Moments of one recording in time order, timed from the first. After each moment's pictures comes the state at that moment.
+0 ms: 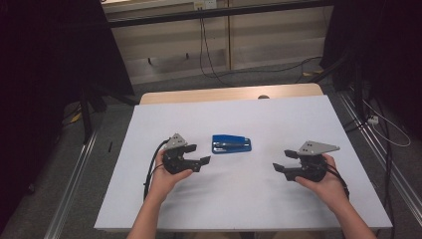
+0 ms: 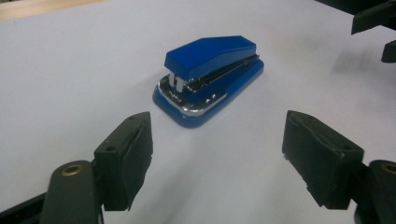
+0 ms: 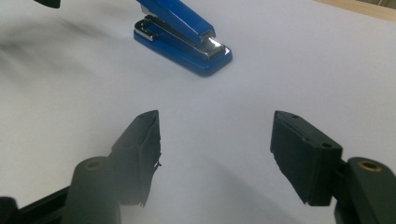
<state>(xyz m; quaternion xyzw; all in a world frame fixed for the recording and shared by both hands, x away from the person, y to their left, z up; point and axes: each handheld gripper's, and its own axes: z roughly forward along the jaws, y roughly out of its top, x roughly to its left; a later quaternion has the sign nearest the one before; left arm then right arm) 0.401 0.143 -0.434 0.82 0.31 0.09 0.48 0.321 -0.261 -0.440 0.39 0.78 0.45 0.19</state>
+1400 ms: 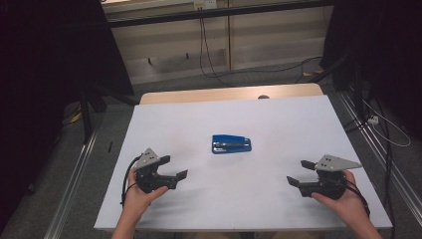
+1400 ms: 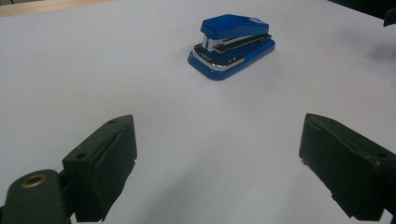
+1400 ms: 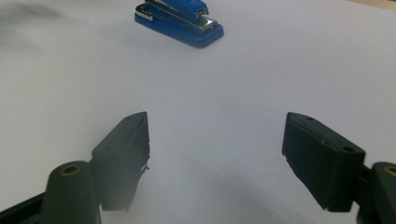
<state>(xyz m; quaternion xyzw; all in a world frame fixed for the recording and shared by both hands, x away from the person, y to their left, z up) 0.356 0.213 -0.432 0.80 0.33 0.12 0.49 0.278 -0.287 -0.444 0.40 0.77 0.44 0.20</state>
